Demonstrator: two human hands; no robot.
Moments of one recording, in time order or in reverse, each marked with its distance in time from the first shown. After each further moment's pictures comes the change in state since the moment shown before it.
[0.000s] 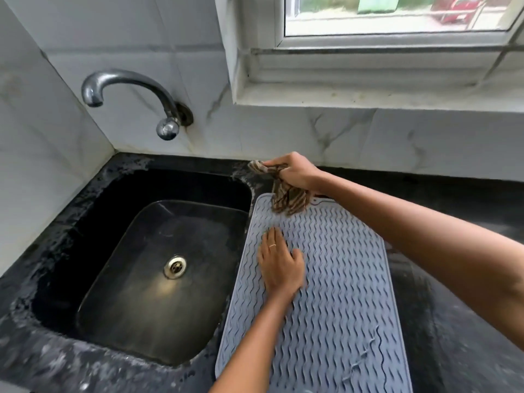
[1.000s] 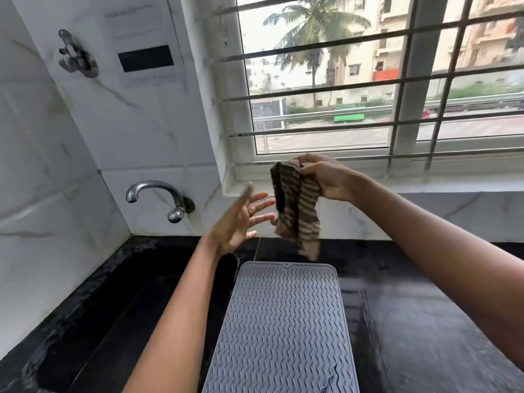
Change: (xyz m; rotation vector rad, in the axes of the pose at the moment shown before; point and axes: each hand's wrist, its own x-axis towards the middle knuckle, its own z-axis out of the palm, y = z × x) left_hand -0.003 0.130 -0.229 -0.982 -0.639 0.335; right_hand -0.140 -0.067 -0.194 0.814 0.032 -0.088
